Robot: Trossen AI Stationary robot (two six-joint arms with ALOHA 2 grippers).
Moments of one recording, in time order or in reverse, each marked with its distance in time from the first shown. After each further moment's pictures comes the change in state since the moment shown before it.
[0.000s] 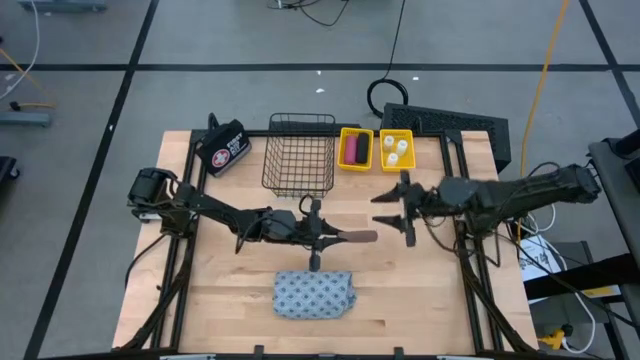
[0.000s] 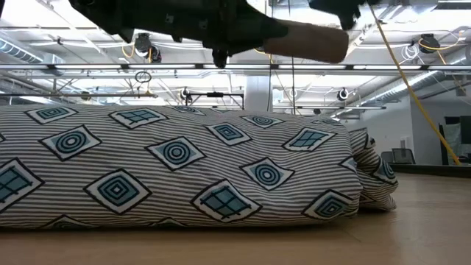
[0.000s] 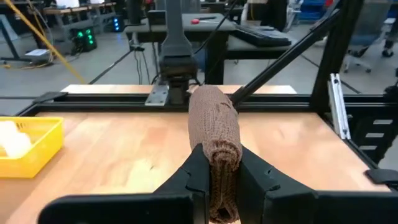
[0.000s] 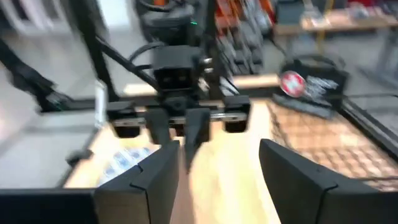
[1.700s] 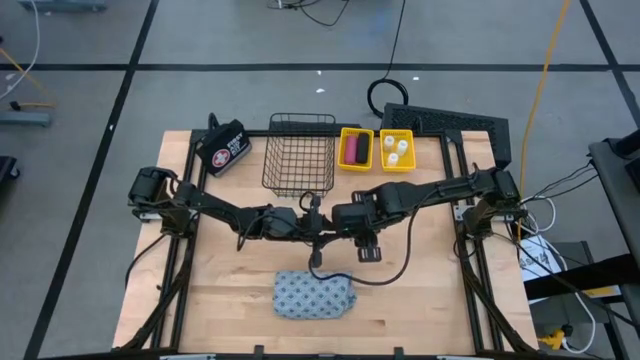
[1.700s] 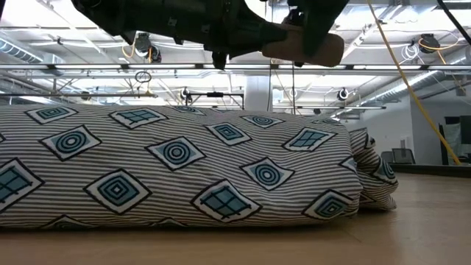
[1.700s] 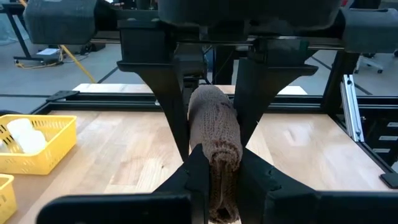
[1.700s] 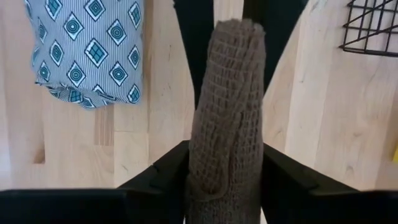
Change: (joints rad) left arm 0.022 0.001 -0.001 -0.010 -0.012 0.000; right arm 0.000 0.896 0.990 -1.237 -0.120 -0.025
